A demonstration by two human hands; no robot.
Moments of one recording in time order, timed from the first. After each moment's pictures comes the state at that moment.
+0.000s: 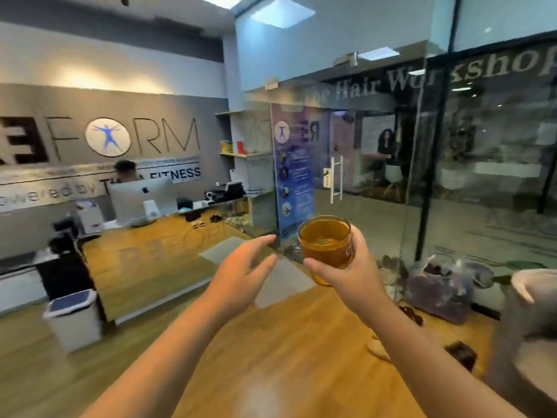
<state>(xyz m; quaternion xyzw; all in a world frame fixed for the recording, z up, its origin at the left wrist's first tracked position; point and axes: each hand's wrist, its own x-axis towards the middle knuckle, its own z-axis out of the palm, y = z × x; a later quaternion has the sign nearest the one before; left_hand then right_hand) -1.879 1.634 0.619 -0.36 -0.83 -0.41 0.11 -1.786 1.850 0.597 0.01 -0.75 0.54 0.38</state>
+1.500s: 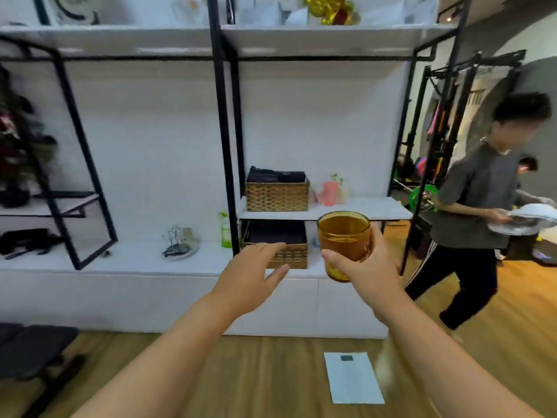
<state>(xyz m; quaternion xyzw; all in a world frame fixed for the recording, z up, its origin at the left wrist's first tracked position) -1.455 0.691 0.565 0.66 -0.70 0.01 0.26 -1.692 0.622 0.568 0.66 -0.36 0.55 -0.36</state>
